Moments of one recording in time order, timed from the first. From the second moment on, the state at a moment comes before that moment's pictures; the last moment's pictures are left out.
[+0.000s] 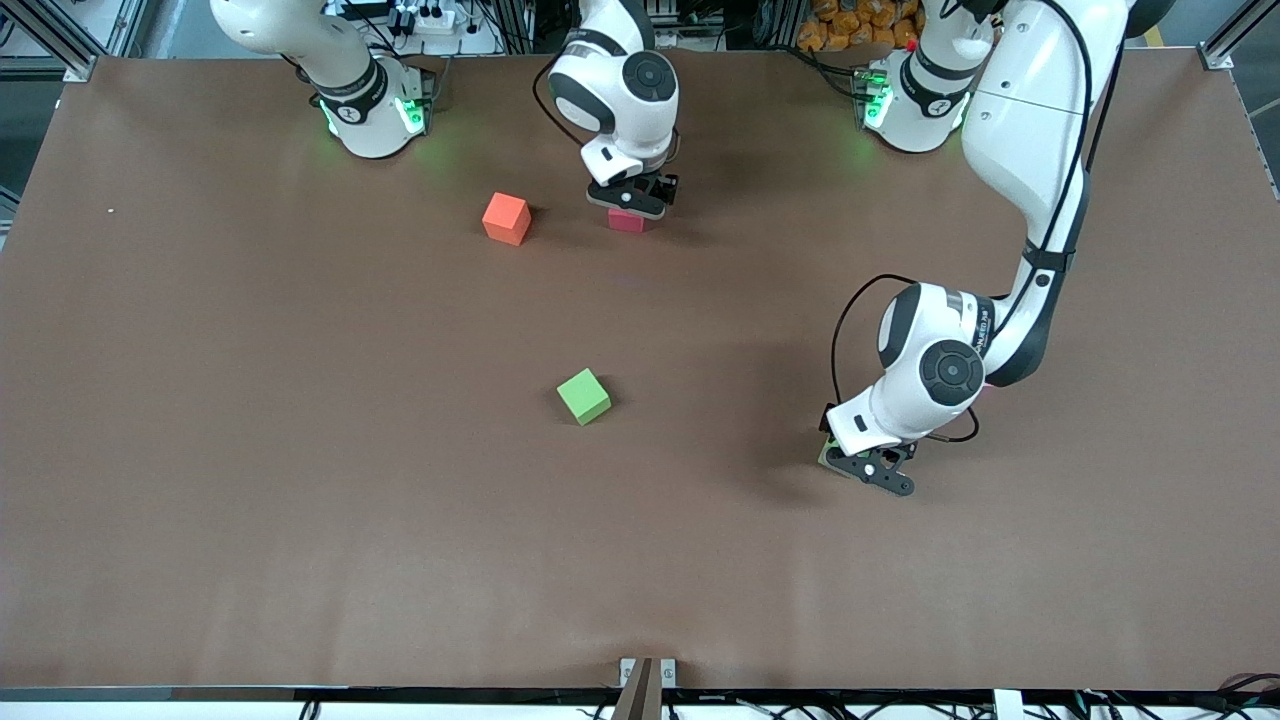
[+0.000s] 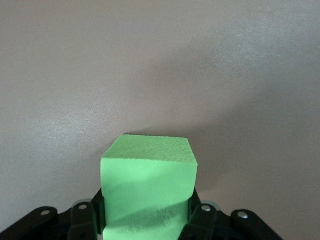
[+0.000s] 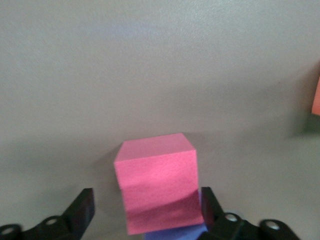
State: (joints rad) left arm -0.29 0.66 -0.01 -1.72 -0.04 2.42 0.15; right arm 1.13 0.39 0.02 -2.06 0.09 2.33 1.39
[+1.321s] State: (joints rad) left arm -0.53 0.65 -0.23 -1.69 -0.04 2.30 -0.83; right arm 0.58 0.24 -0.16 -2.07 -0.04 2.08 0.73
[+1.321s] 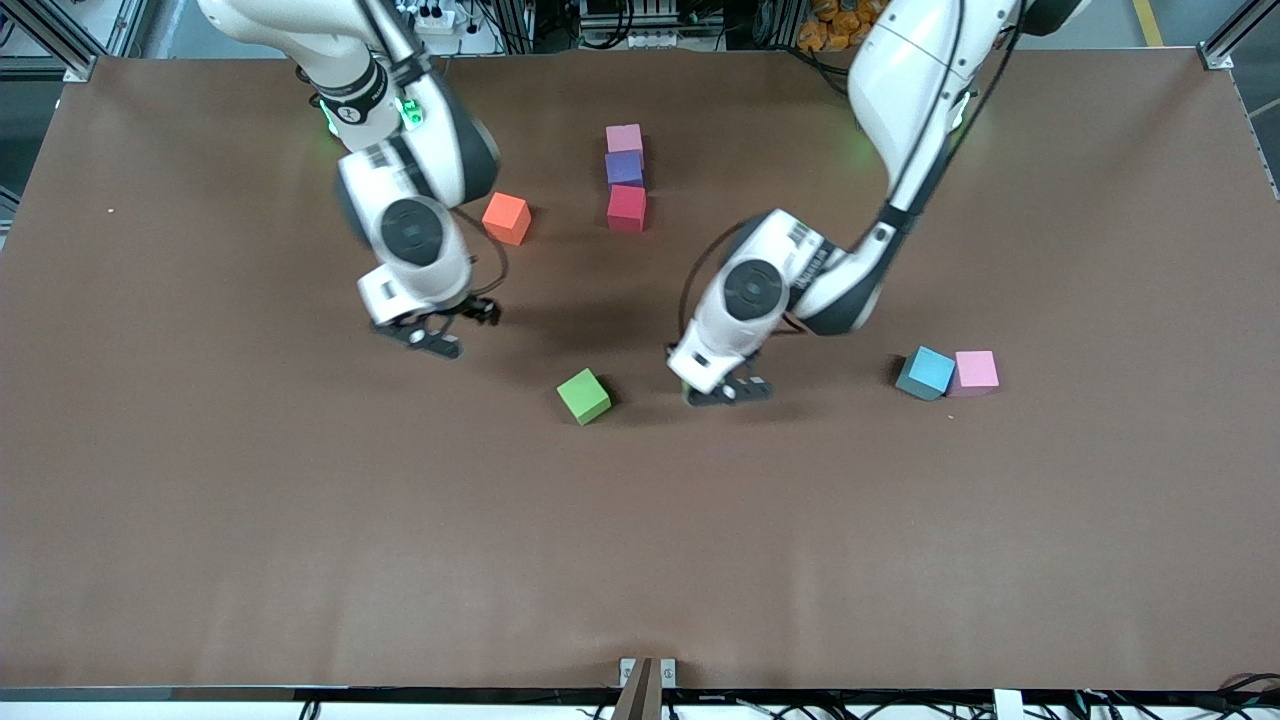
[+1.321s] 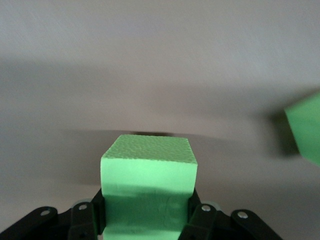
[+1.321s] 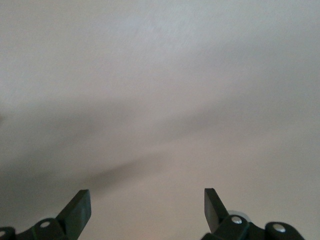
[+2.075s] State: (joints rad) left arm -0.60 0.63 -0.45 -1.77 0.14 2.29 -1.14; right arm 0.54 0.35 -0.15 -1.90 0.10 2.16 0.72
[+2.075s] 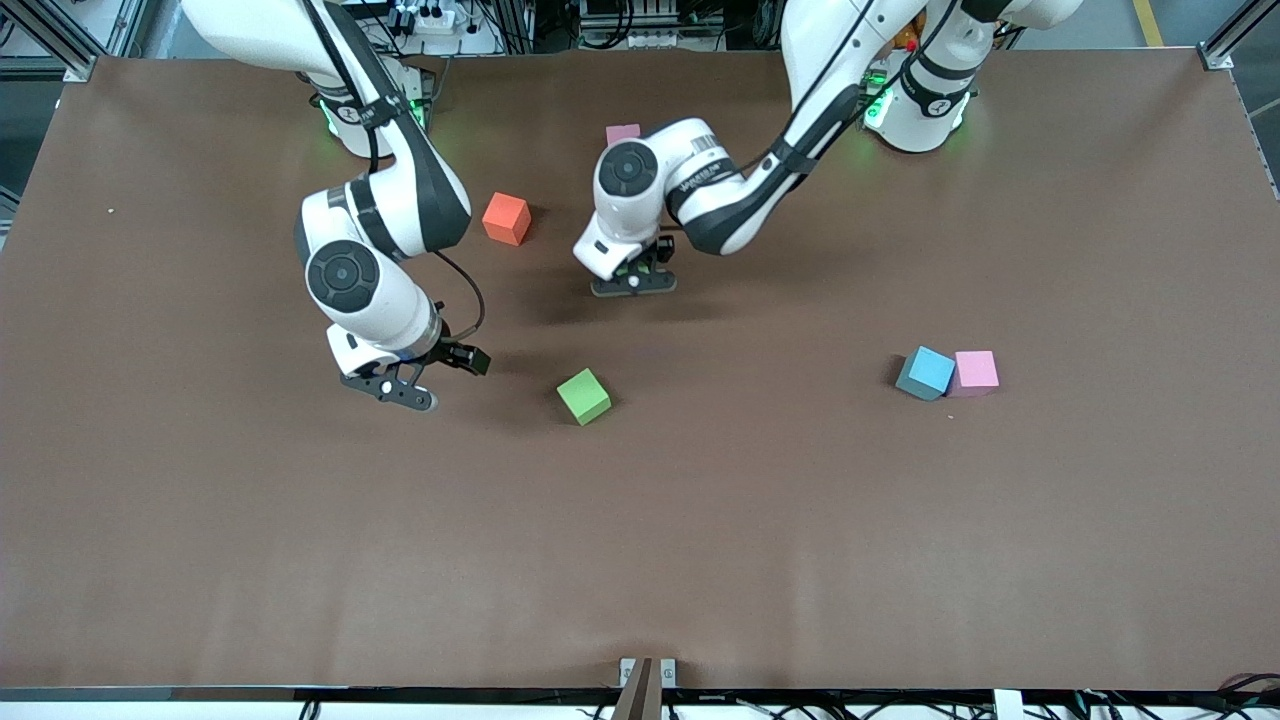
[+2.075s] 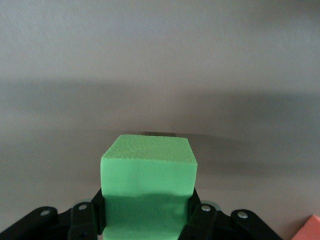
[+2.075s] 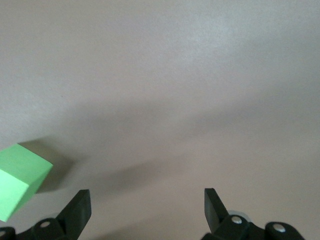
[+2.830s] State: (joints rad) left arm -0.60 0.63 -0.49 -1.84 0.18 2.35 -1.17; right arm 0.61 0.53 -0.14 -1.65 0.13 2.17 1.39
